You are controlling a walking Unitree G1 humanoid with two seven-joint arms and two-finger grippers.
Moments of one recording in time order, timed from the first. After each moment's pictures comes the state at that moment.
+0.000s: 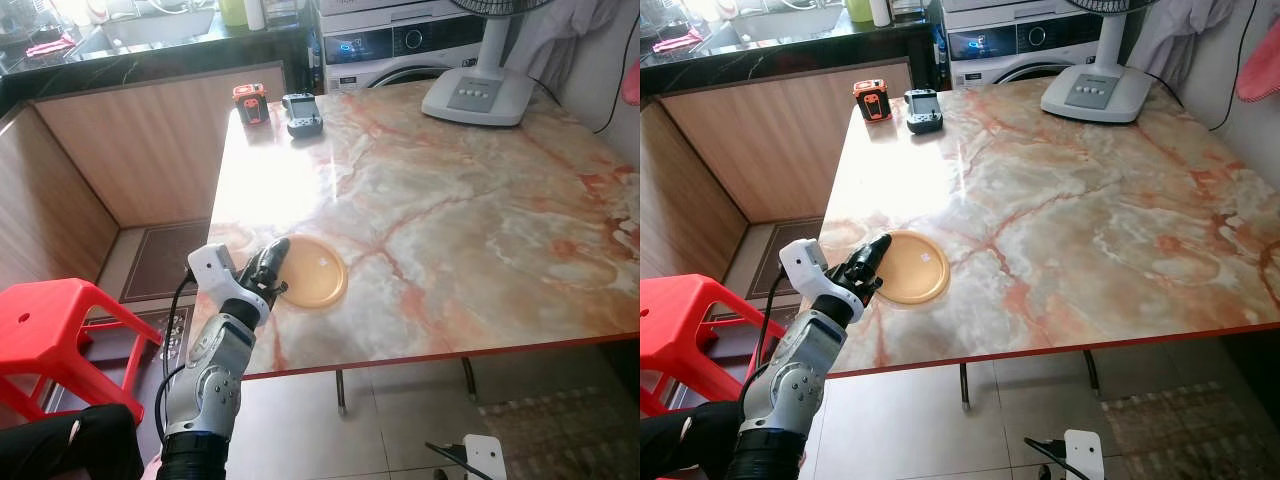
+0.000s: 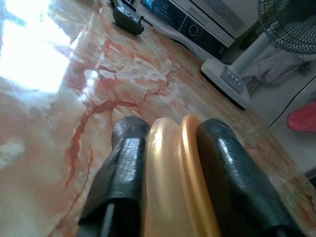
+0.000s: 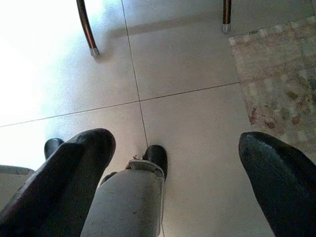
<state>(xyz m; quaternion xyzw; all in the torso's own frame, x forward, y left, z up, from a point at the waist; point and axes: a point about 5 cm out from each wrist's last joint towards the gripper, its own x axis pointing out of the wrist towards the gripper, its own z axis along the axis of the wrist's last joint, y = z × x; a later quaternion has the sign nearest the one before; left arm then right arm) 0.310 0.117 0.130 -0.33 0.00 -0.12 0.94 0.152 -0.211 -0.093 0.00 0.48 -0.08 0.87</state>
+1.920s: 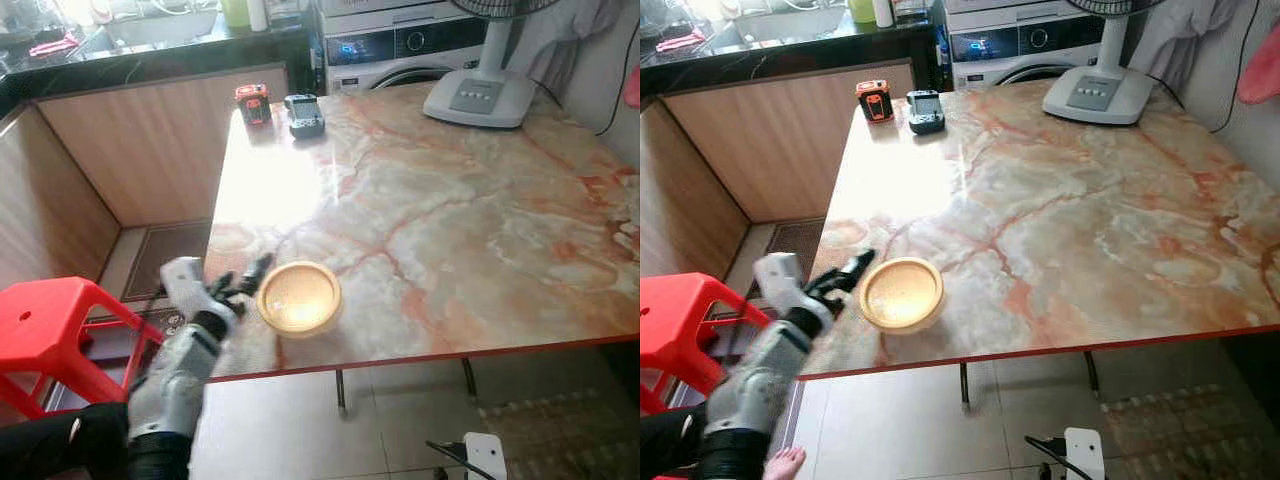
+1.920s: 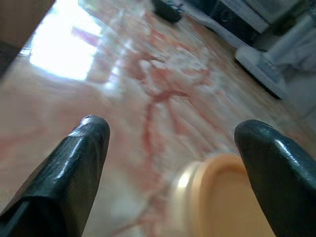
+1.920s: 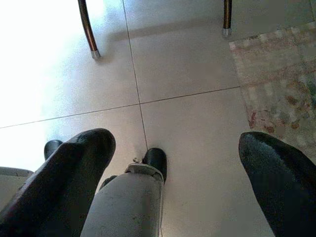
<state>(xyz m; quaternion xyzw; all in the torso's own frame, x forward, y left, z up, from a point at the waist) 0.309 0.165 0.107 -0.30 0.05 -0.09 0.95 0.155 -0.212 -0.092 0.00 0.48 -0.07 0.88</state>
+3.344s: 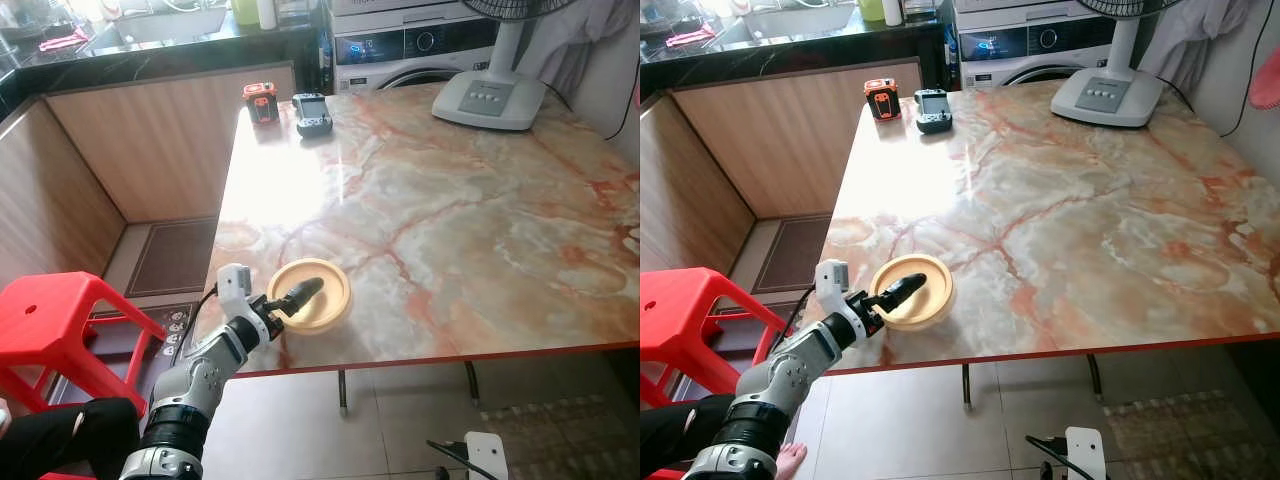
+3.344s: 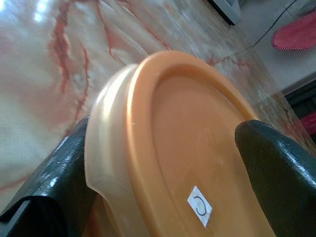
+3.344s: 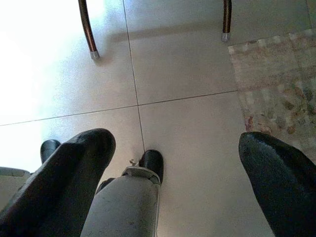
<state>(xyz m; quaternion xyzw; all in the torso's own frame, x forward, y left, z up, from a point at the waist) 0.320 0.120 0.083 -0.31 0.15 -0.26 0.90 0.155 -0.214 -0.092 0.00 0.48 -0.08 0.88</state>
